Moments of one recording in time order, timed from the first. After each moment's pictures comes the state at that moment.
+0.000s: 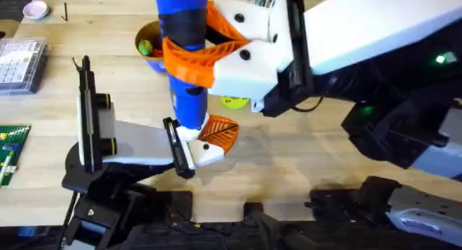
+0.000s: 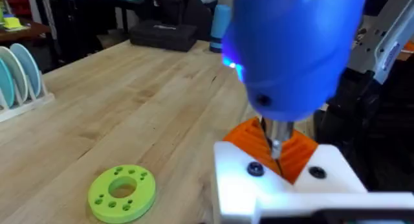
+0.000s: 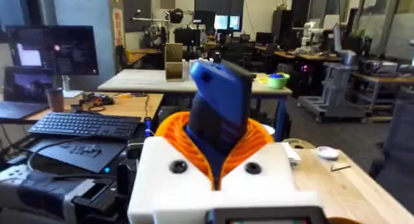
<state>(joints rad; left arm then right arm) -0.27 0.01 0.00 0.03 0.95 -0.11 0.82 1.12 0.70 0.82 -0.66 0.18</state>
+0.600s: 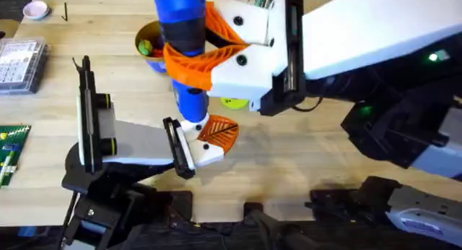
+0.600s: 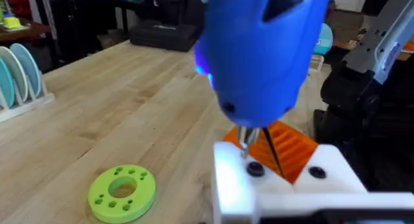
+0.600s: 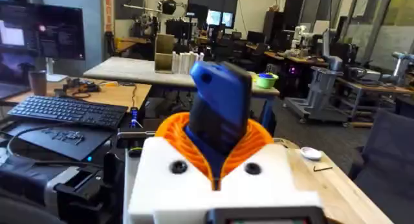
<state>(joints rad) -0.27 0.01 0.00 0.03 0.95 -0.11 0.82 1.12 0.70 0.78 -0.66 0.07</state>
